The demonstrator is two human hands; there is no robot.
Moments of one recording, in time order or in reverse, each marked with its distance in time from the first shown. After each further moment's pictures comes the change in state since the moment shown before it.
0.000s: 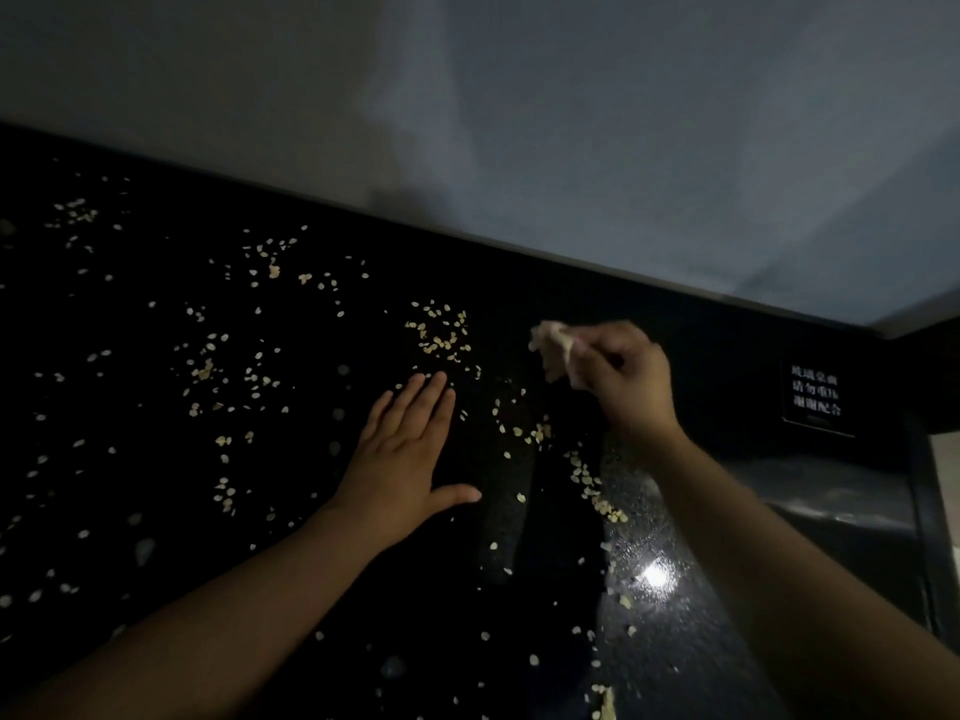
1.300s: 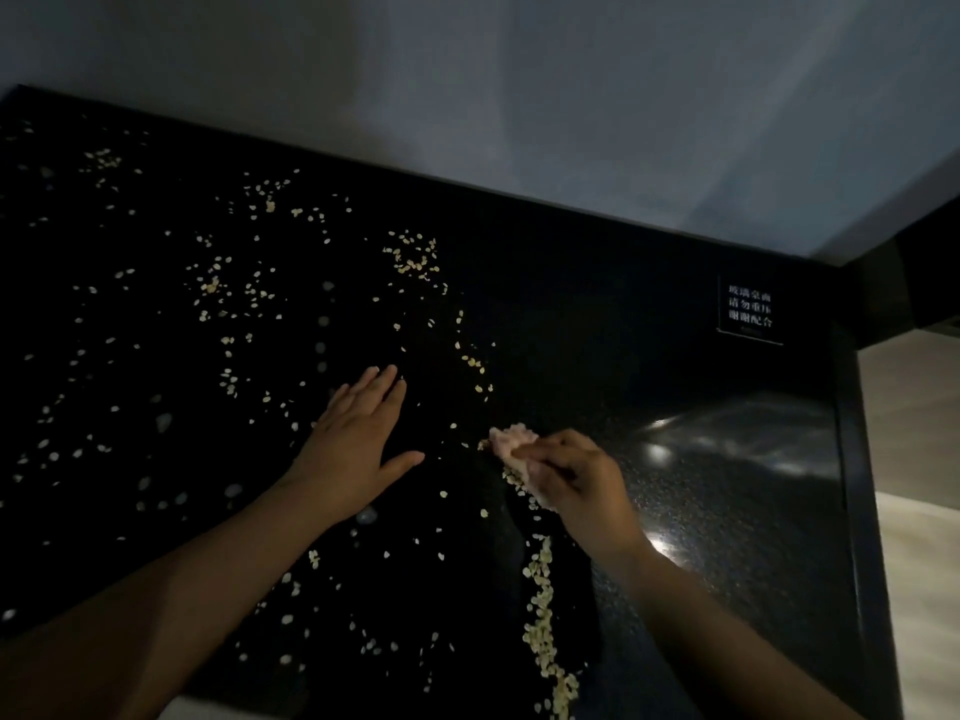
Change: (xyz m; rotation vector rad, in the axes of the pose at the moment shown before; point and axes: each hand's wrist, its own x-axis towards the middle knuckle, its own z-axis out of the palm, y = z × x) left_hand -0.097 0.043 0.000 -0.118 -0.031 -0.081; right_hand -0.200 0.037 -0.027 -0.103 -0.257 0.006
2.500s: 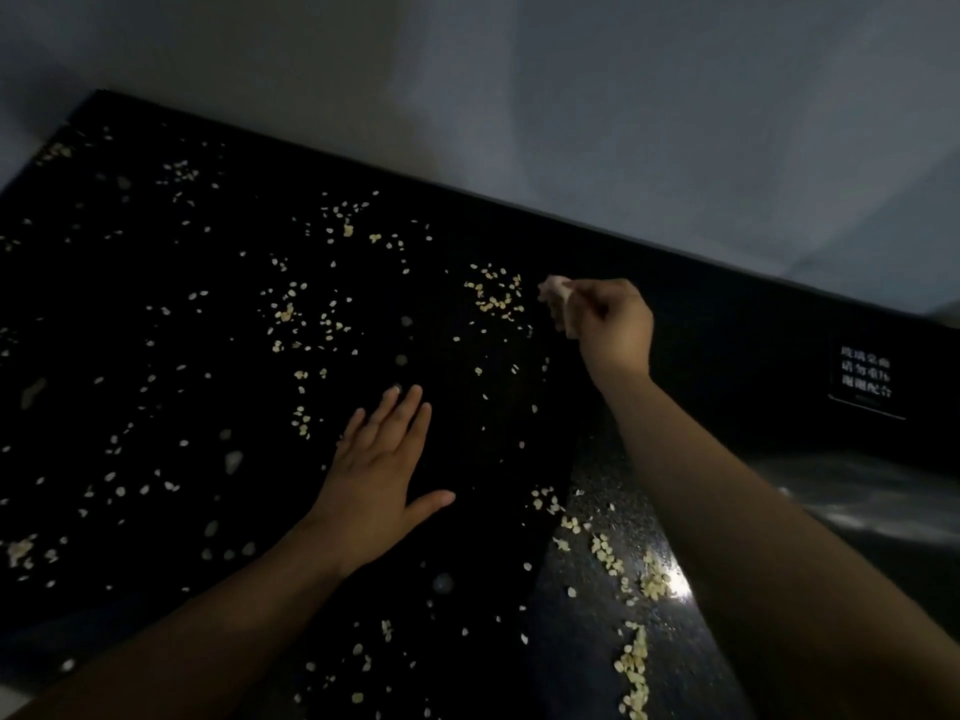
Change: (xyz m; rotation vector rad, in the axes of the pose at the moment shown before) left_hand 0.005 -0.067 -0.003 0.101 -0.006 -0.066; right_hand 0.208 -0.078 0.031 0.128 0.360 0.032
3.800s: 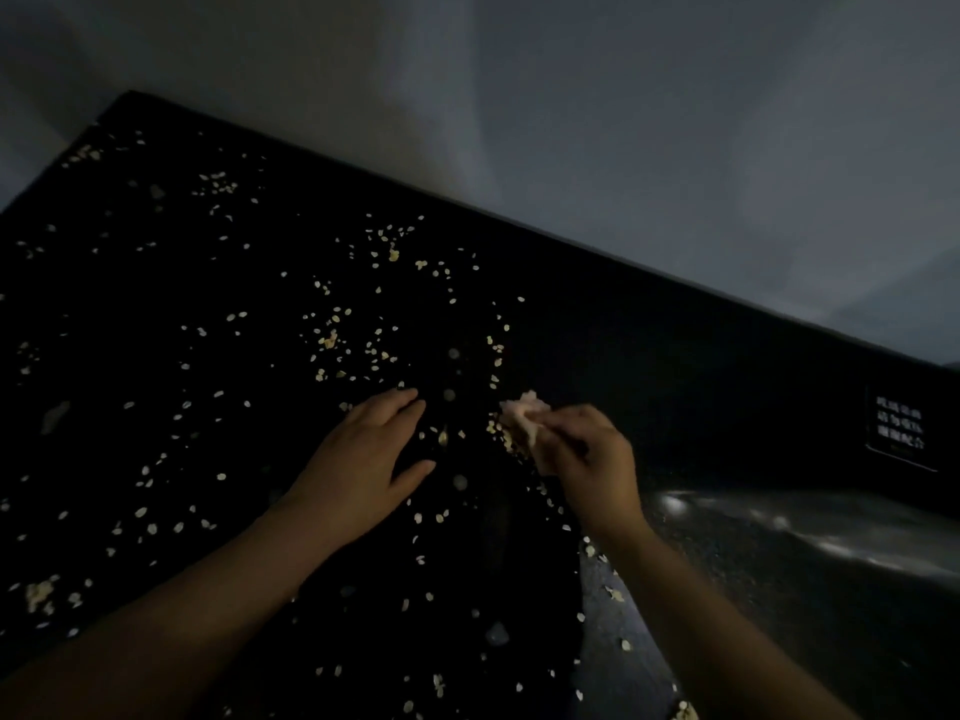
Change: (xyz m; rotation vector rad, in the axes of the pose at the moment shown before) left_hand 0.015 -0.059 -0.052 -0.250 0.081 0.003; right_hand -0.090 0.008 0.040 -0.021 -0.277 -0.015
